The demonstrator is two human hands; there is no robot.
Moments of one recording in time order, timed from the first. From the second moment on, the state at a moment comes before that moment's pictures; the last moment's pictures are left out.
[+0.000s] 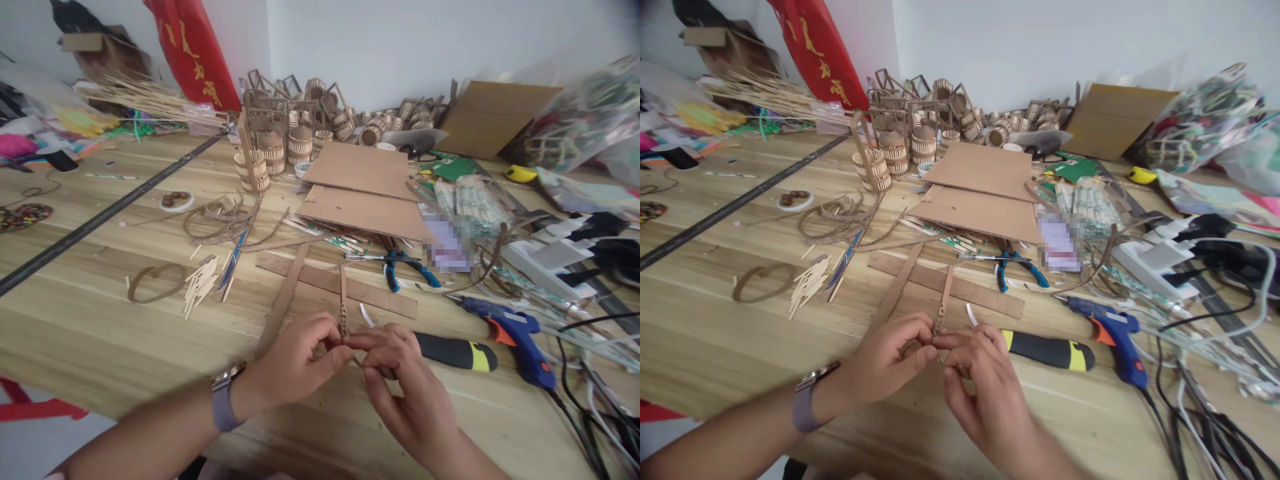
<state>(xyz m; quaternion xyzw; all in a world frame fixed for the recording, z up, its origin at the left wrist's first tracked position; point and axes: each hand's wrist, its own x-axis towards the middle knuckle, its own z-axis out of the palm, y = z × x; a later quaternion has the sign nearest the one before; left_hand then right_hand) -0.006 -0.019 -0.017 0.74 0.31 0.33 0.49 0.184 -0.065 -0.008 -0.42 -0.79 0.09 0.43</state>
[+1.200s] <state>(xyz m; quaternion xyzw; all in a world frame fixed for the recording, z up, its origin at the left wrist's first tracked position) -0.006 -0.023 -0.014 0.67 0.33 0.31 0.59 0.197 -0.055 -0.016 -0.45 -0.75 0.10 0.47</state>
